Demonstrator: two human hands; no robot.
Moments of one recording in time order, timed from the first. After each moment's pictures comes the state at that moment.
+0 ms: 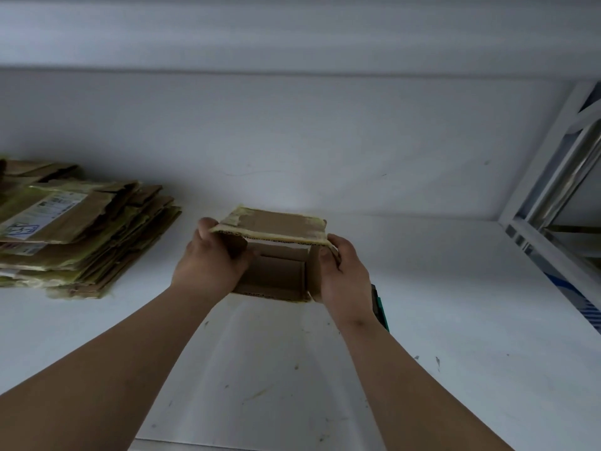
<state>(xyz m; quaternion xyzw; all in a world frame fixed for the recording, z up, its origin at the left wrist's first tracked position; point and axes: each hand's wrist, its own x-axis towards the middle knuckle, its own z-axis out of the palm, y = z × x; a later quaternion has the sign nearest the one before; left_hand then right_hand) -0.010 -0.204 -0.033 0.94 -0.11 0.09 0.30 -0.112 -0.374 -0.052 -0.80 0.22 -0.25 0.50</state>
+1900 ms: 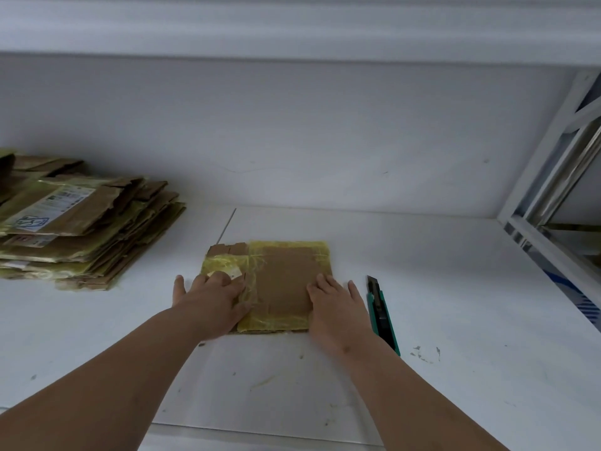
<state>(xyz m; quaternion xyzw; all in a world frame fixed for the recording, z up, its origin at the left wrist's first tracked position) -0.021 -0.171 -0.075 0.96 -0.24 -0.11 -0.08 -0.122 -0.369 -0.100 -0.99 0.10 0.04 0.09</state>
